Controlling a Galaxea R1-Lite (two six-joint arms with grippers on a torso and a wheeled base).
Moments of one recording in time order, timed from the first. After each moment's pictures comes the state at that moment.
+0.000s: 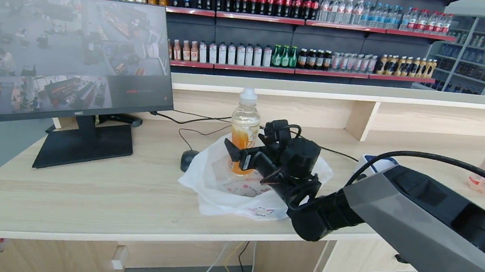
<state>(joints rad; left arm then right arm) 0.00 0.00 0.00 0.00 0.00 0.00 0.60 2.43 -1.41 -1.15 -0.03 0.08</state>
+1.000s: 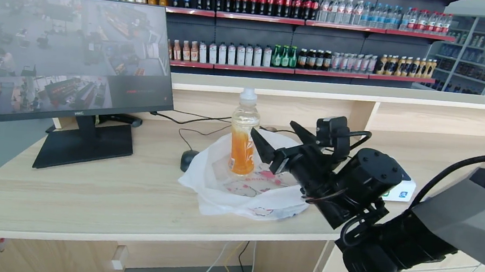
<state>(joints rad) 0.00 0.00 0.00 0.00 0.00 0.00 0.61 2.13 -0.87 -1.57 -0.03 0.02</state>
